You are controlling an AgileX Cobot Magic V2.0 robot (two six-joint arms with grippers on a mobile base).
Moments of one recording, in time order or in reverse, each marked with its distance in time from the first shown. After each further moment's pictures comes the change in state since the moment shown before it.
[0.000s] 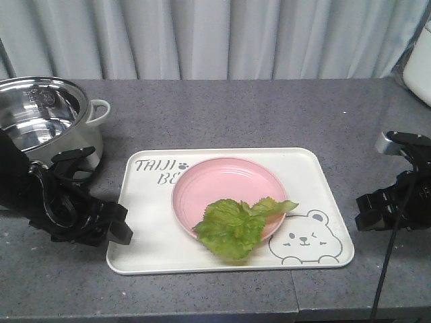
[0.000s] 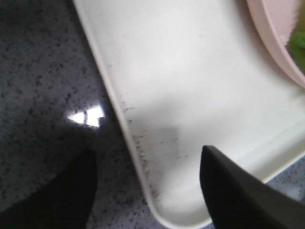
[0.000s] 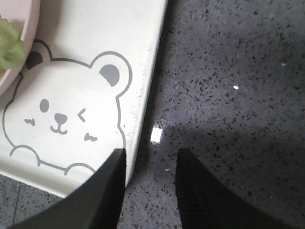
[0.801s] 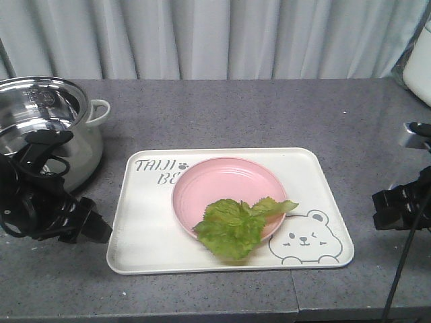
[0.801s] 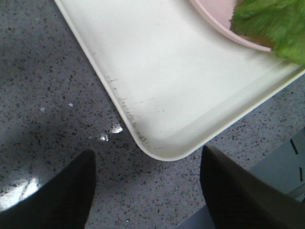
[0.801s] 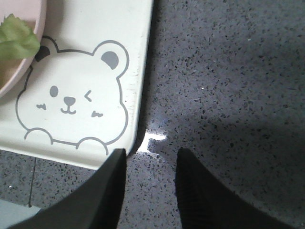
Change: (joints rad) left arm 0.000 -0.200 0.000 0.116 0.095 0.046; right arm 0.000 -0.142 0.002 -0.097 0.064 0.149
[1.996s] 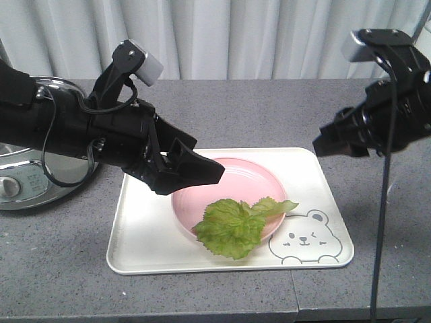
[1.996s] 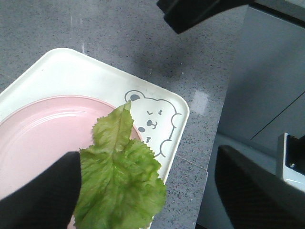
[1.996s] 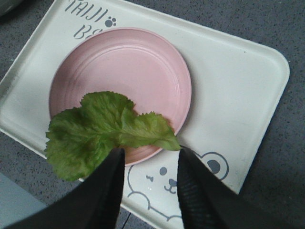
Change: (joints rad) left arm -0.247 0.057 -0.251 -0.502 -0.091 0.590; right arm 0.279 0.017 -0.344 0.038 0.052 0.007
